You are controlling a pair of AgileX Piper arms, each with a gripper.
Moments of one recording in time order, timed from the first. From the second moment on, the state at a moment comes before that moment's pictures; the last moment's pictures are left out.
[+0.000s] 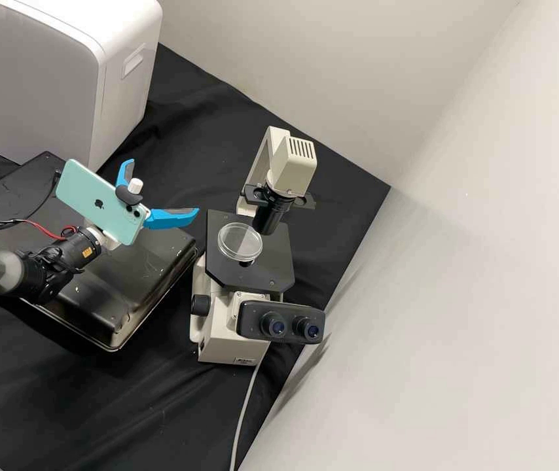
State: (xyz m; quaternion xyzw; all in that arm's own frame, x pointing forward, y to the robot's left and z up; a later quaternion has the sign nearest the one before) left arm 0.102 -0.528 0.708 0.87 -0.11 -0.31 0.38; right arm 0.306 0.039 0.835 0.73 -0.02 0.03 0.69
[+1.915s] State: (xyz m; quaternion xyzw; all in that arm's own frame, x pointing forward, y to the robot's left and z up) left arm 0.103 -0.527 0.708 0.87 -0.11 -0.30 0.38; right arm 0.307 -0.026 0.866 0.73 -0.10 0.02 0.67
